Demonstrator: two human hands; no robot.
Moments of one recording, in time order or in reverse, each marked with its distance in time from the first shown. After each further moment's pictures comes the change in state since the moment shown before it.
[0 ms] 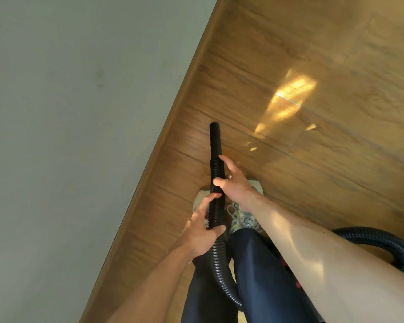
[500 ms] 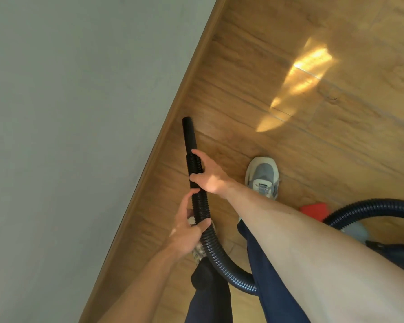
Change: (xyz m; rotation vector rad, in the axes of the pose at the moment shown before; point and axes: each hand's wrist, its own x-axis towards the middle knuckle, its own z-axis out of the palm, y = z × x) left_hand -0.022 -0.089 -0.027 -0.278 0.119 -0.064; right_hand -0.001 0.022 0.097 -0.241 -0.122 -0.058
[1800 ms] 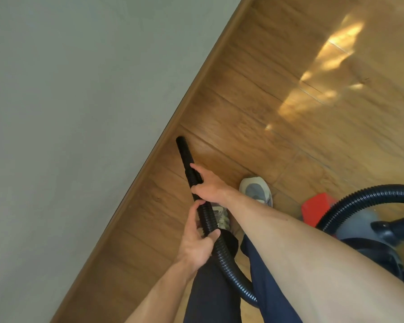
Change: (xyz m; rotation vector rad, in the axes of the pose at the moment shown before) left_hand -0.054 -0.147 -0.003 -0.136 0.110 0.021; right_hand -0.044 0.078 0.114 -0.178 -0.163 0.049
